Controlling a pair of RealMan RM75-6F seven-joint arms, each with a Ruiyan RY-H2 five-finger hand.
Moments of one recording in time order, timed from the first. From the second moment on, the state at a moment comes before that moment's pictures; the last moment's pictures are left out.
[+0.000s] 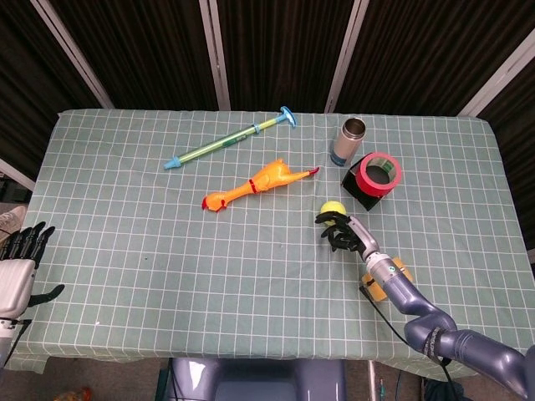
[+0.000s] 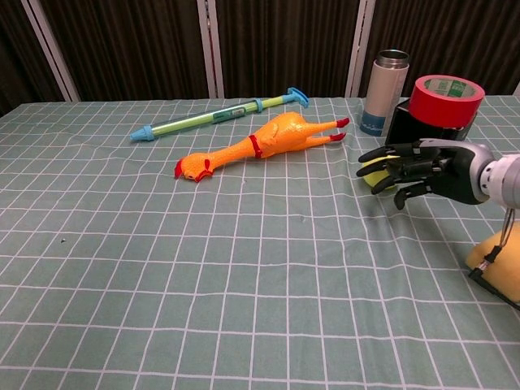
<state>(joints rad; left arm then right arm) -0.14 -1.12 -0.05 -1.62 1.42 1.39 0.12 0.66 -1.53 0.26 -1.23 -1.33 0.61 1.14</state>
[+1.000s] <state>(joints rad) -0.16 -1.14 -0.06 -1.61 1.36 1.34 0.14 0.72 -1.57 0.27 -1.09 -1.40 0.57 1.45</state>
